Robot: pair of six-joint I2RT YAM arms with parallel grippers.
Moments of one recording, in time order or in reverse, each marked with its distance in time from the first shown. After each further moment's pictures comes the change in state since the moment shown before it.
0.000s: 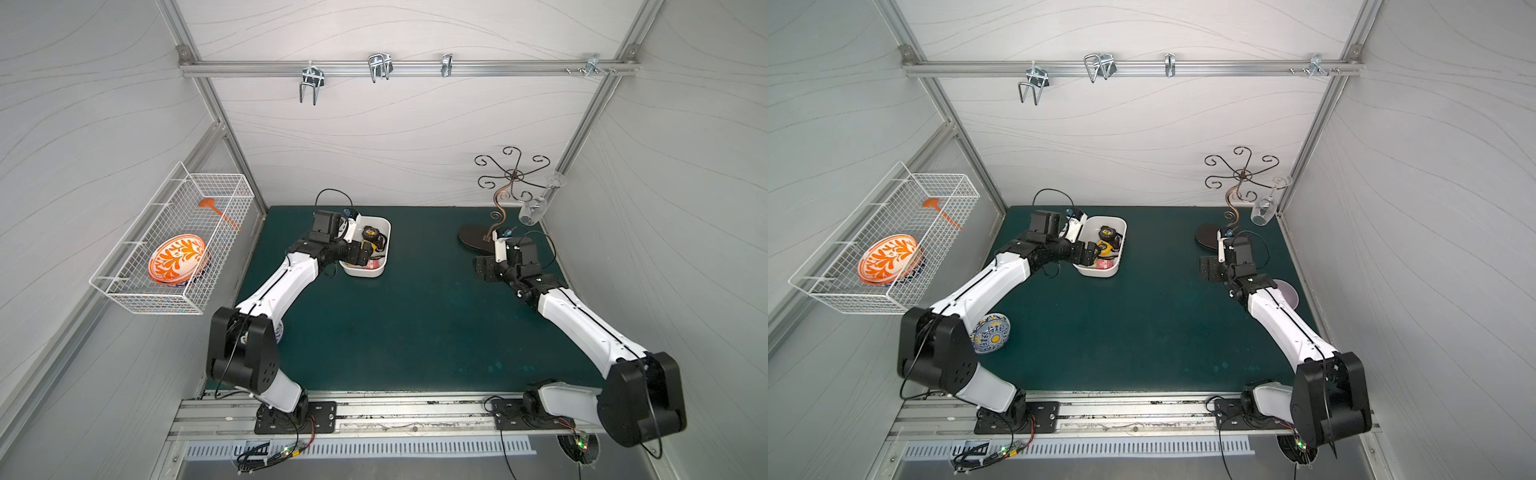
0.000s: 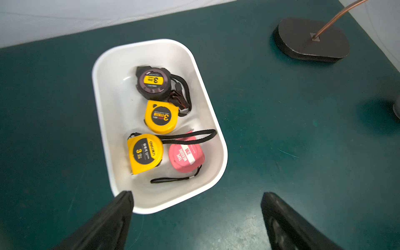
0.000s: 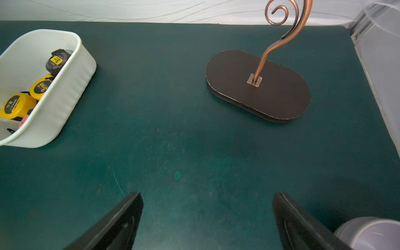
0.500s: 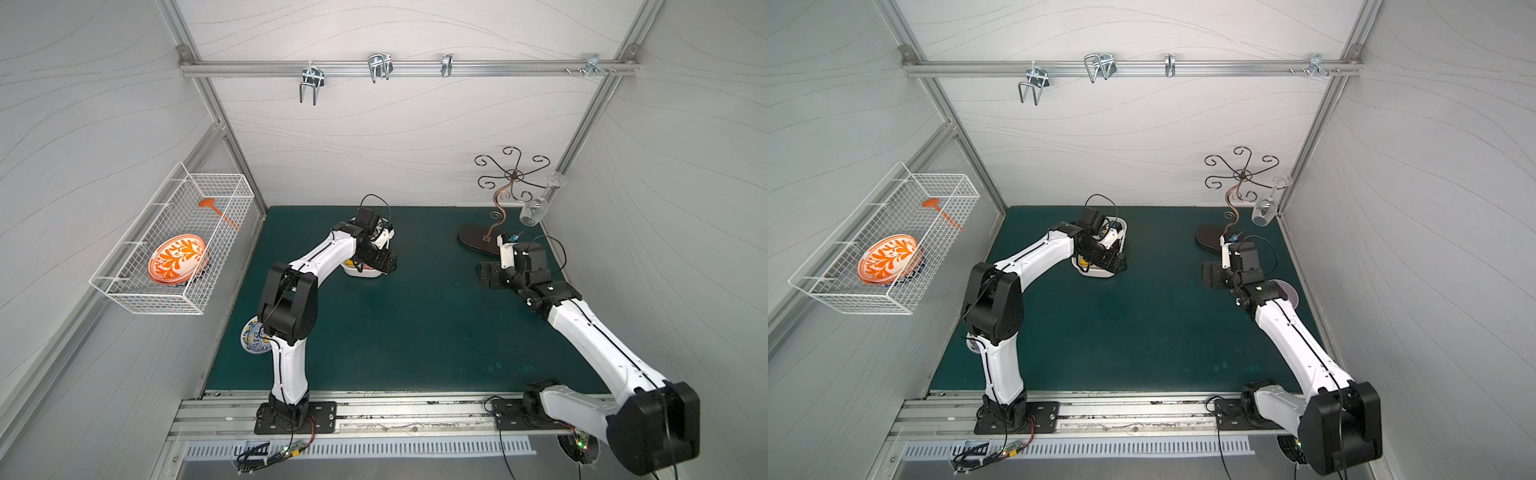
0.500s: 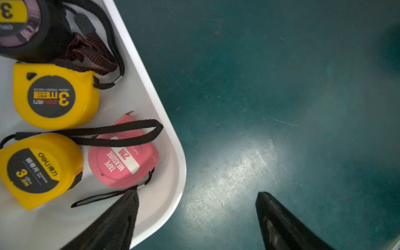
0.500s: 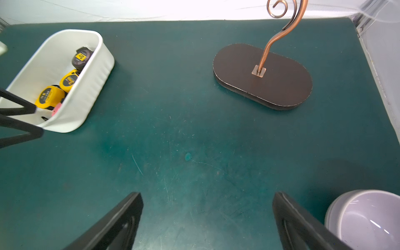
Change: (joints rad) left arm -0.114 0.322 0.254 -0.244 -0.005 0.029; right arm 0.001 -0.138 -0.010 -0.114 -0.034 0.013
